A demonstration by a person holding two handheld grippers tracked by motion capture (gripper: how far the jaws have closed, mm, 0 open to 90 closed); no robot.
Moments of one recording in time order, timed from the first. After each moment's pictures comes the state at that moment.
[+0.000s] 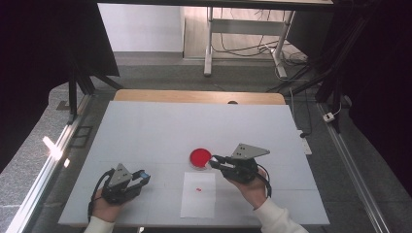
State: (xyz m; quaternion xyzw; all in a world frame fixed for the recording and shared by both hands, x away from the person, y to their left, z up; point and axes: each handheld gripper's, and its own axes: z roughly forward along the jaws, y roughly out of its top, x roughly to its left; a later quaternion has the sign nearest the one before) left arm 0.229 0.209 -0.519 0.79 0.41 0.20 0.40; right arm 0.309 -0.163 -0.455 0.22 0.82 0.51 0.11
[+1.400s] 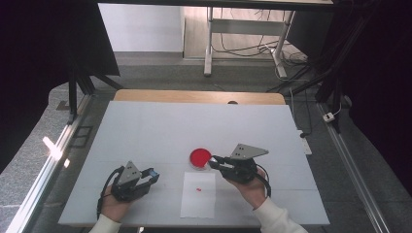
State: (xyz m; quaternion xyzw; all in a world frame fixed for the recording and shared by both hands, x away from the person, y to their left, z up) left arm 0.237 0.185 -0.513 0.80 0.39 0.19 0.41; right arm 0.309 -0.161 -0.457 0.22 0.82 0.51 0.11
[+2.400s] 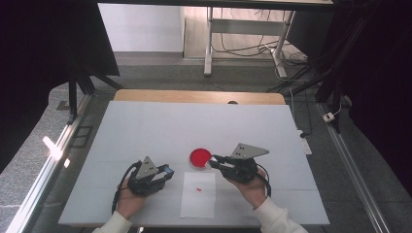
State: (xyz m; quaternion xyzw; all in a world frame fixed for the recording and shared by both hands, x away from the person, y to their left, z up) left arm 0.257 0.147 -0.511 0.81 0.36 0.18 0.42; right arm 0.309 -0.162 -0.456 0.22 0.82 0.51 0.12
